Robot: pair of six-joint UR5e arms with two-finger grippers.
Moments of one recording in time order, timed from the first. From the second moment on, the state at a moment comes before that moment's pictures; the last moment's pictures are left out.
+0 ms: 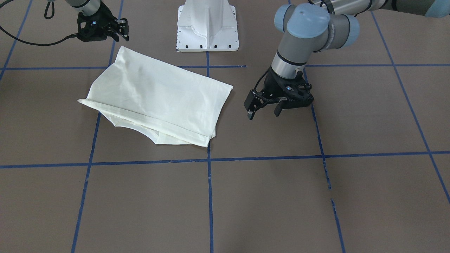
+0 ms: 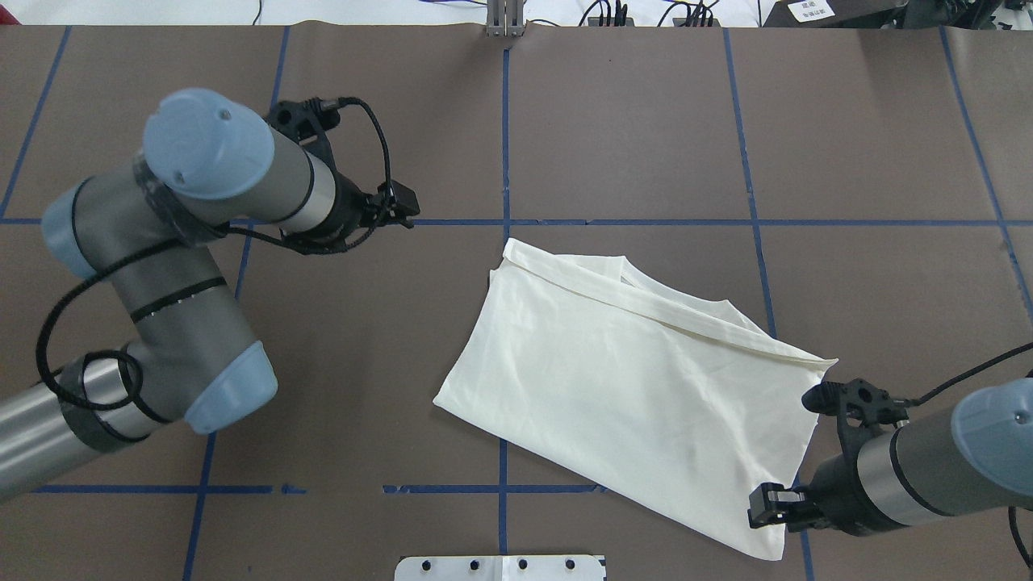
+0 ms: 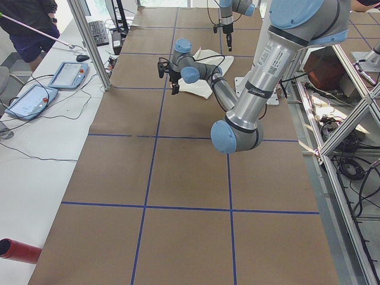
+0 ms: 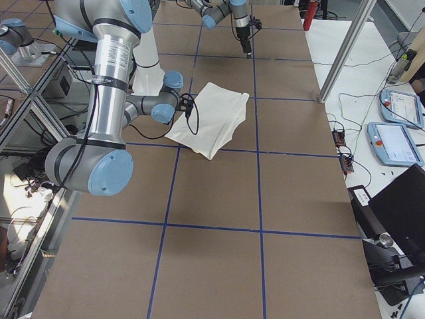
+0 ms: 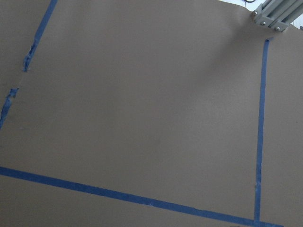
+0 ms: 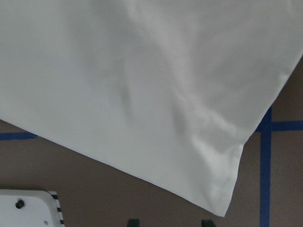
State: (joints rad) left arm -0.63 -2.10 -1.81 -1.79 -1.88 -1.50; right arm 0.33 -1.78 2.26 -1.10 2.01 1.50
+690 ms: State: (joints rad) left arm -0.31 -2.08 -1.80 -1.80 -1.79 -1.91; right arm 0.58 -1.66 2.25 -1.10 2.02 1.50
